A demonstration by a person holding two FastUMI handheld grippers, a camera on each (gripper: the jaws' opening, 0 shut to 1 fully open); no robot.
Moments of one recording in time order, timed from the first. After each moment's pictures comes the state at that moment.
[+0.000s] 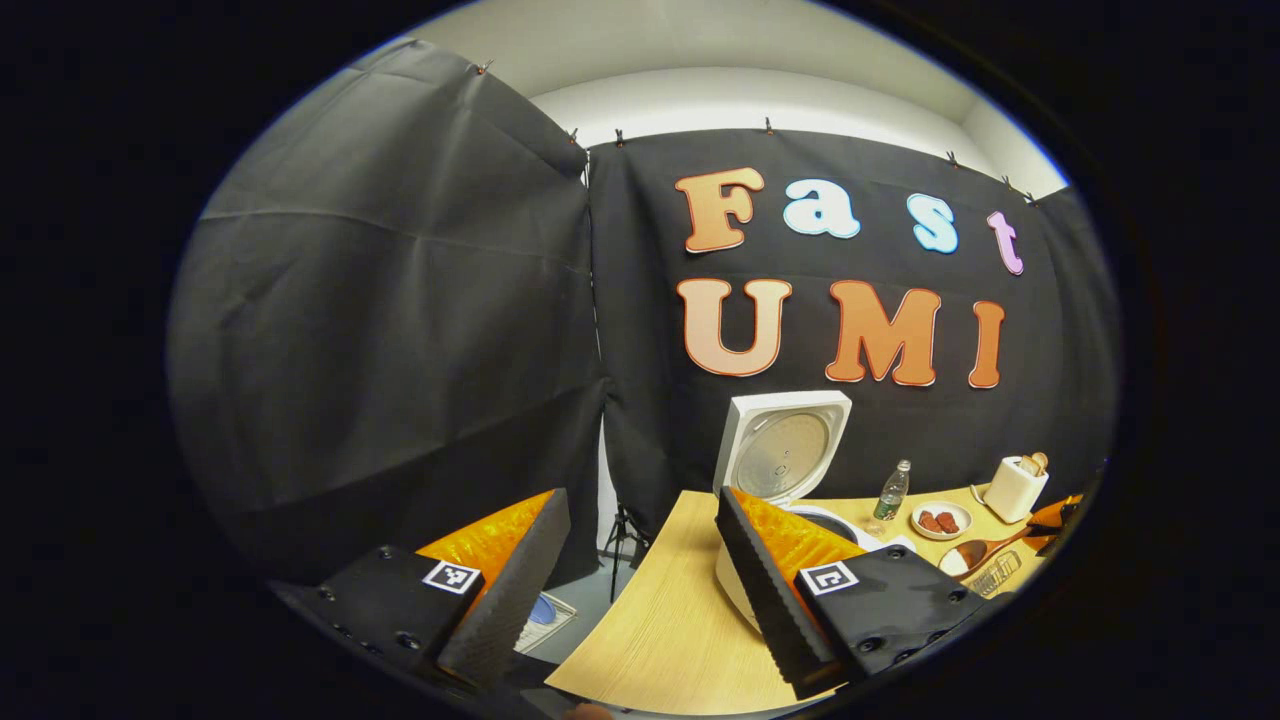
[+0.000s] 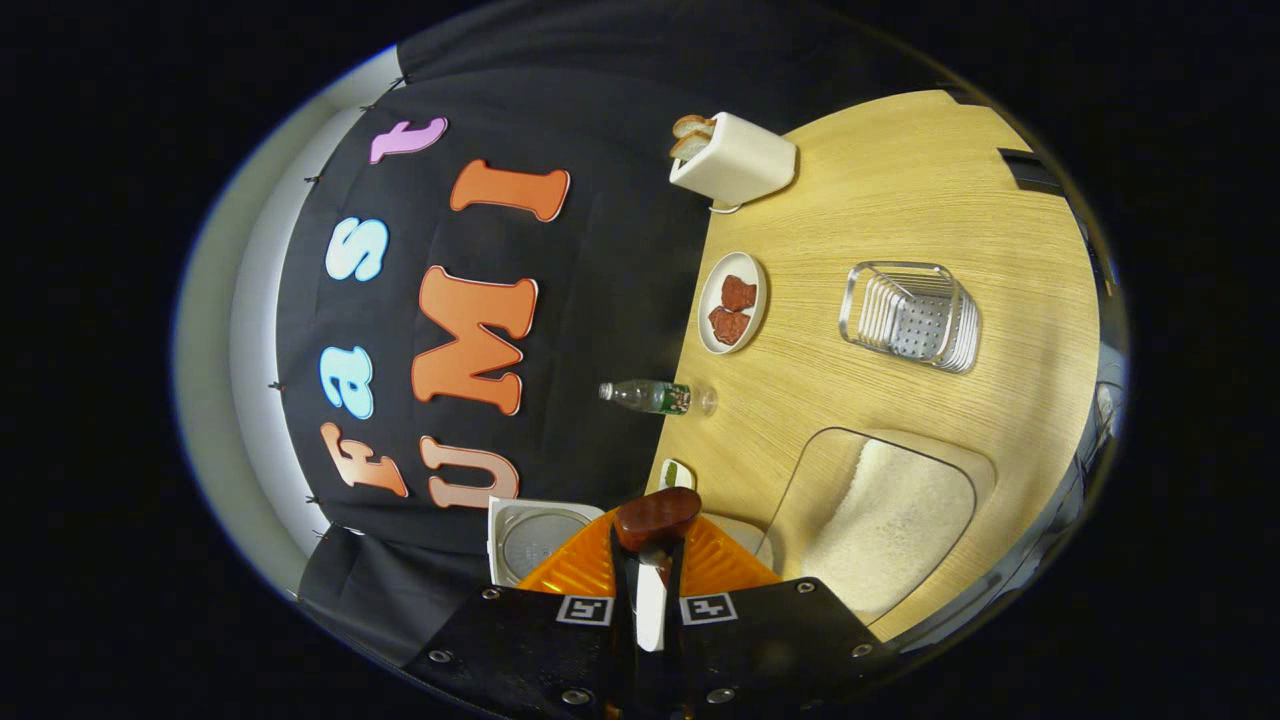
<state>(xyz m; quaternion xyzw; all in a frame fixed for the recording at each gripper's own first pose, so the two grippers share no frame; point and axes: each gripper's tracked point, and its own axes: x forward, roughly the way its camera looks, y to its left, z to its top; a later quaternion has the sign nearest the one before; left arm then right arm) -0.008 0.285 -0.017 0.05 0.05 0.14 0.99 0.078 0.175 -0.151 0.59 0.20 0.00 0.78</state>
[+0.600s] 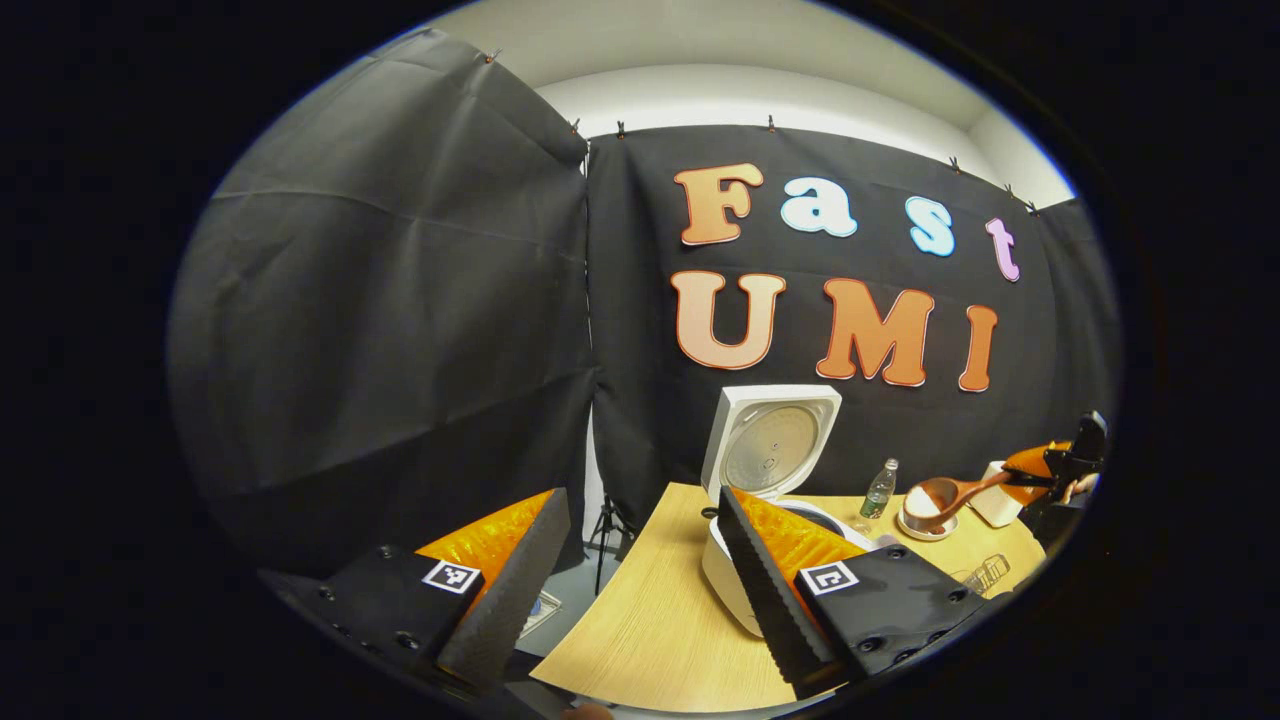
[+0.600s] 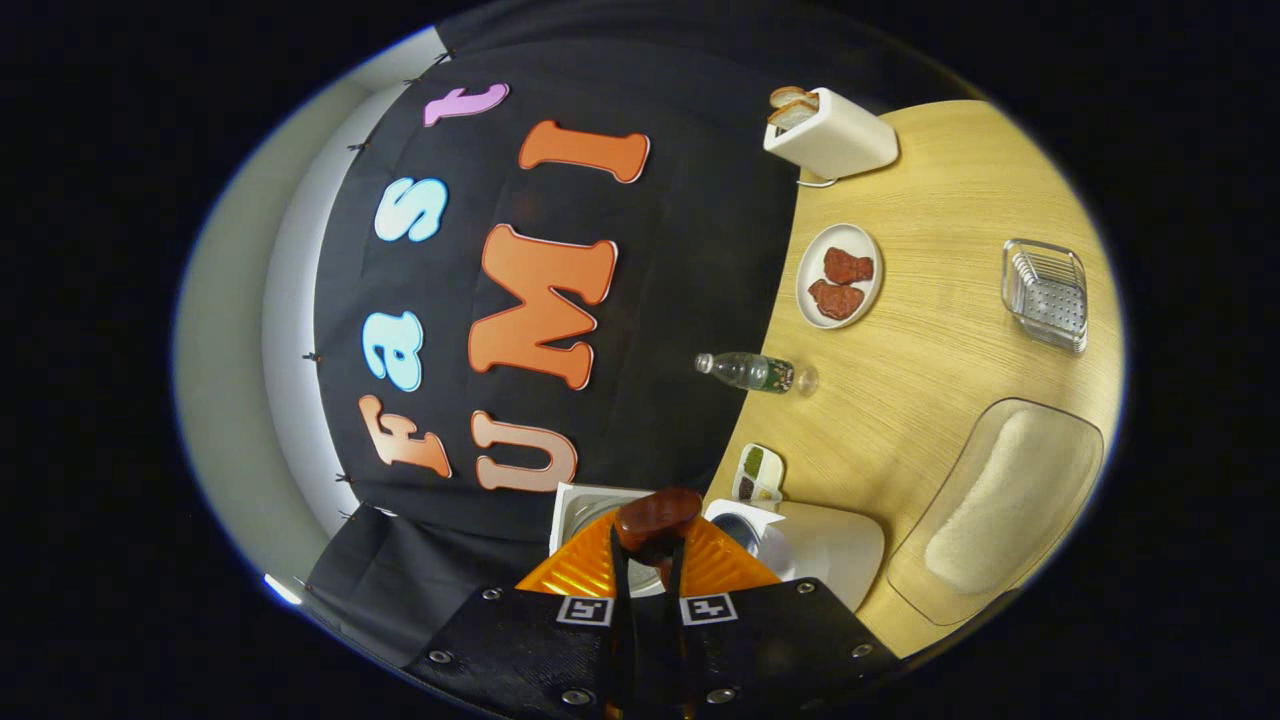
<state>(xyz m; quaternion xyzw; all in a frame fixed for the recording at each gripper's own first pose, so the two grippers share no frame) -0.009 0.280 -0.030 0.03 0.06 0.12 0.99 0.138 0.251 -0.073 0.58 0.18 0.08 0.79</state>
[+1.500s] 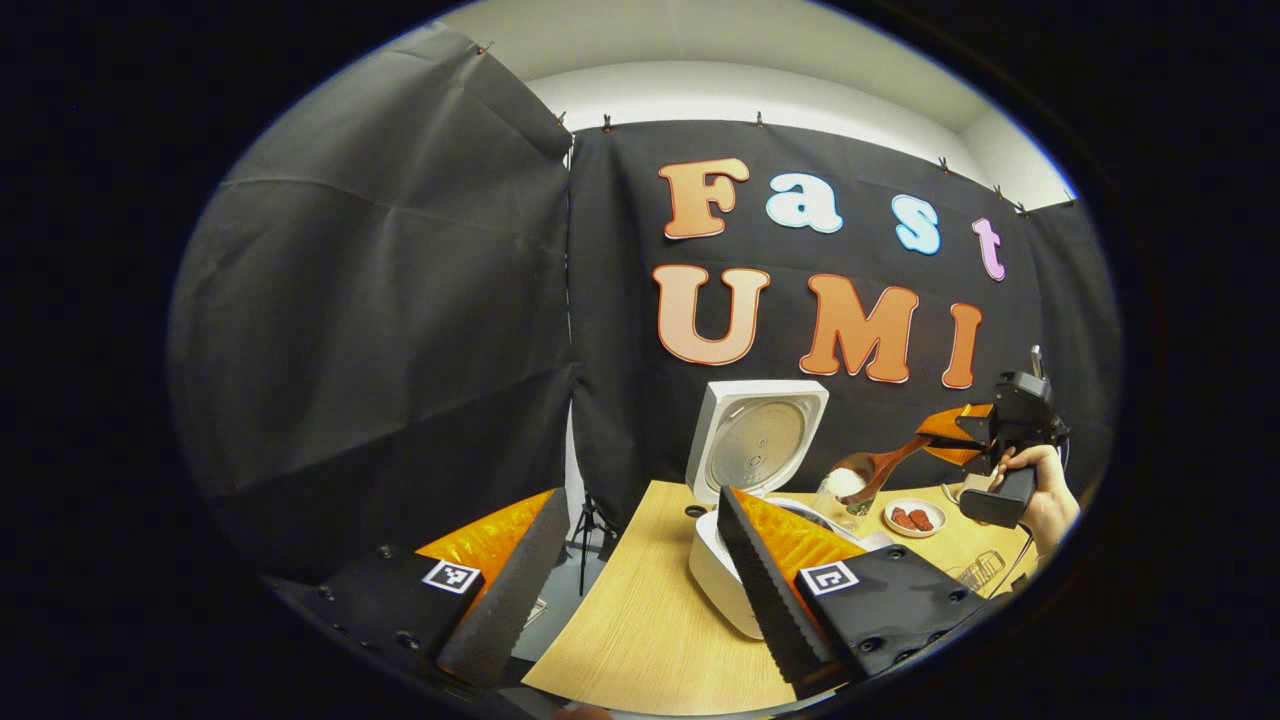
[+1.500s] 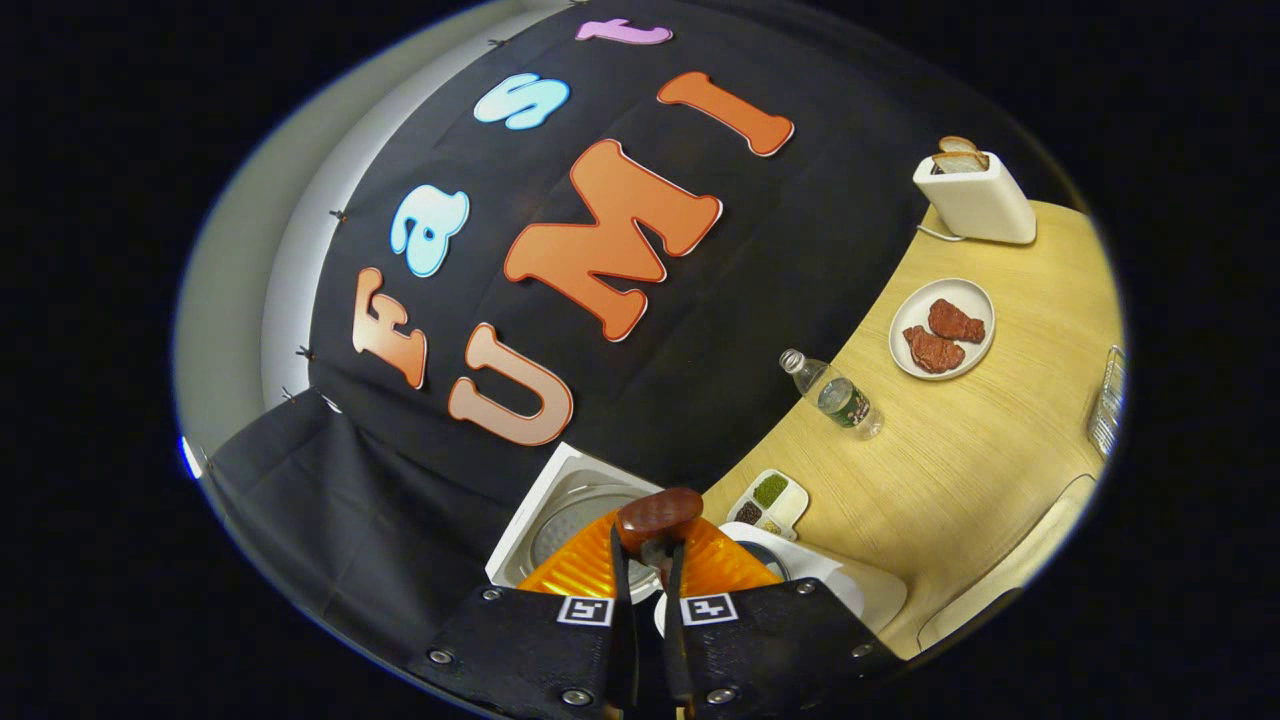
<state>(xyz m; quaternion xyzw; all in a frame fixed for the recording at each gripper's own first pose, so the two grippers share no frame) 0.014 0.280 -0.040 0.03 0.07 0.09 0.99 0.208 0.336 -0.058 0.41 0.17 0.11 0.89</state>
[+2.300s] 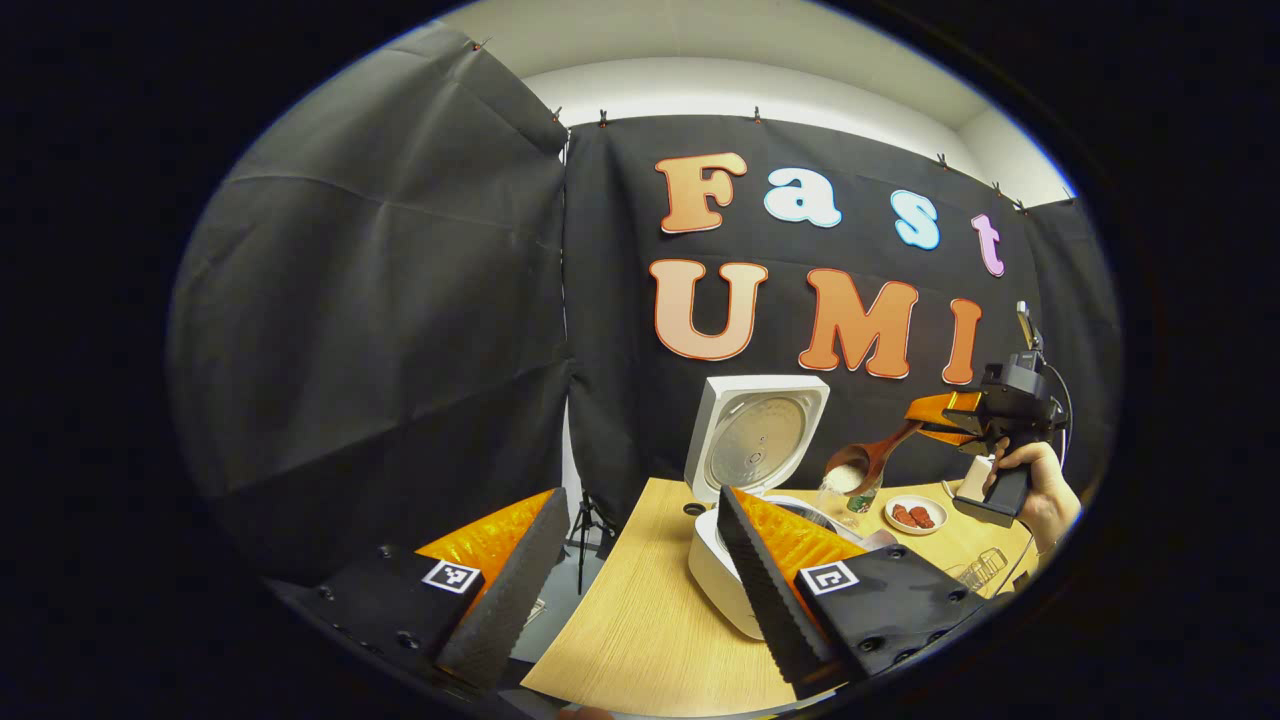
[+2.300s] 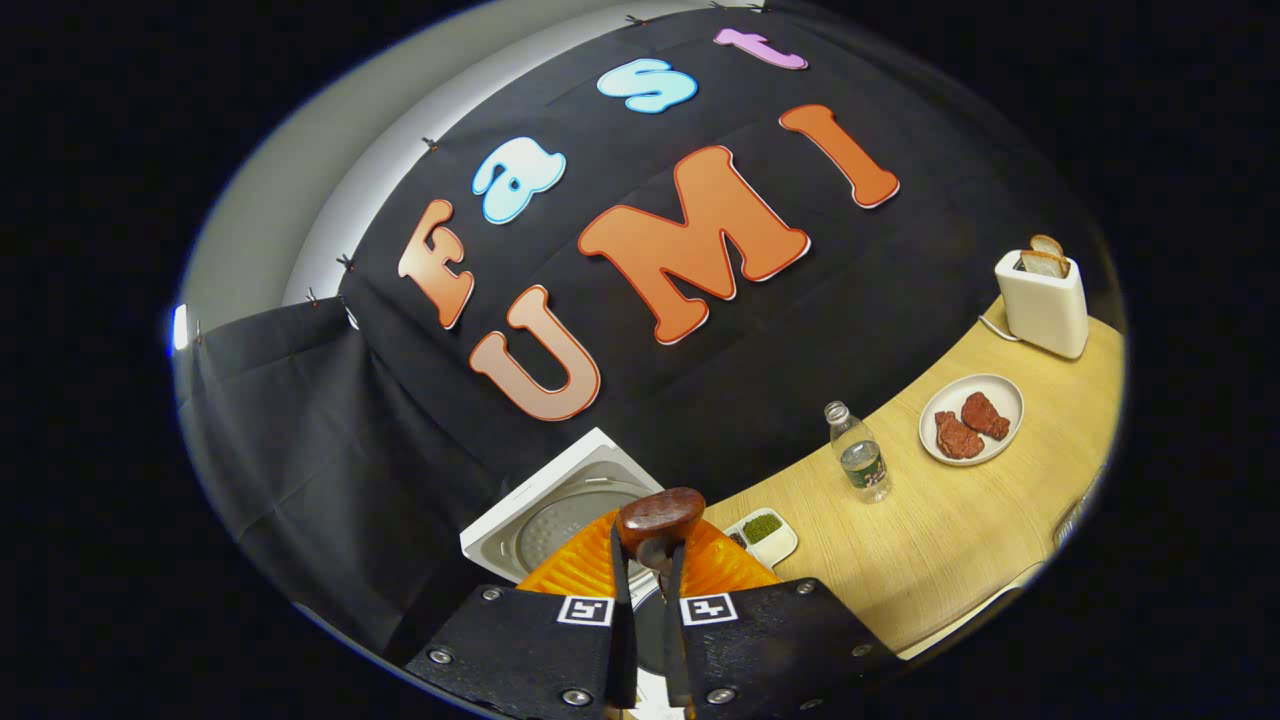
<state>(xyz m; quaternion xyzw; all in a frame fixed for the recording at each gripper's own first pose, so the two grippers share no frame) 0.022 0.282 -0.043 0.03 0.07 0.09 0.99 0.212 0.359 -0.030 0.28 0.12 0.15 0.94</state>
